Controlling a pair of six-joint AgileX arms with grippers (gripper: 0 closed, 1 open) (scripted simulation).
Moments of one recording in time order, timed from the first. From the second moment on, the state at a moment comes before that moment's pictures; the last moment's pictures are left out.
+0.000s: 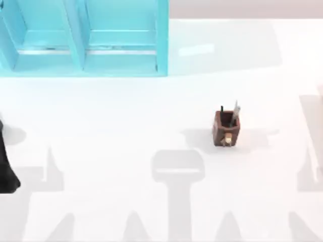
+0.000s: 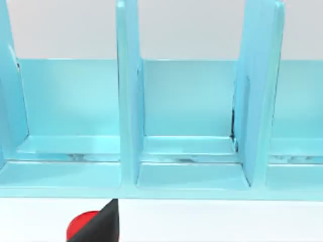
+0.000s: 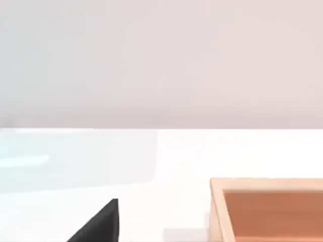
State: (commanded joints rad) left arm 0.00 0.00 0.00 0.00 0.00 0.00; right arm 0.00 0.00 0.00 0.00 0.00 0.00
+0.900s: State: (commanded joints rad) left arm 0.09 0.92 0.84 -0.63 0.00 0.10; right arm 0.00 0.00 0.00 0.00 0.00 0.00
